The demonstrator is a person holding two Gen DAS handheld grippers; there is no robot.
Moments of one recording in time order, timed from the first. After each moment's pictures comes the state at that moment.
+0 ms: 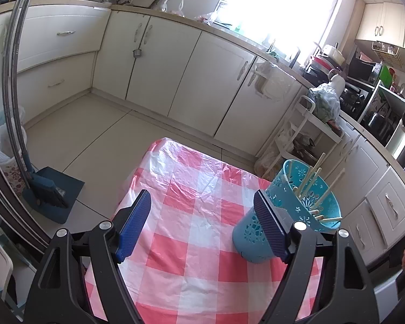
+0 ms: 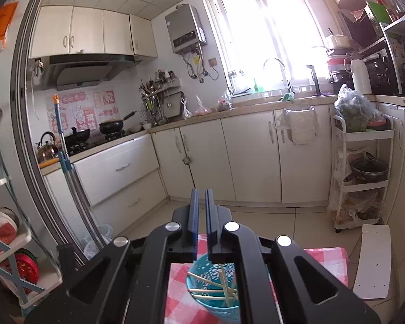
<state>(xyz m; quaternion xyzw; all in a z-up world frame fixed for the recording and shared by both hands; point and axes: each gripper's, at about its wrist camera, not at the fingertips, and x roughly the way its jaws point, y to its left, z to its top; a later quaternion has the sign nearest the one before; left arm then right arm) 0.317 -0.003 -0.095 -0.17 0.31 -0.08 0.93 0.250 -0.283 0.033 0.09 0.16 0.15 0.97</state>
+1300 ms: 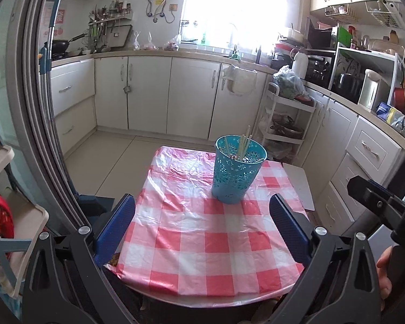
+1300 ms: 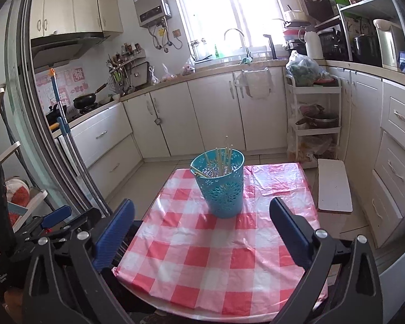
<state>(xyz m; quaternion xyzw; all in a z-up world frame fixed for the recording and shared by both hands) 0.076 -0.022 0.033 -0.04 0.28 -0.09 0.95 0.036 -0.248 0.044 0.11 0.25 0.06 0.96</state>
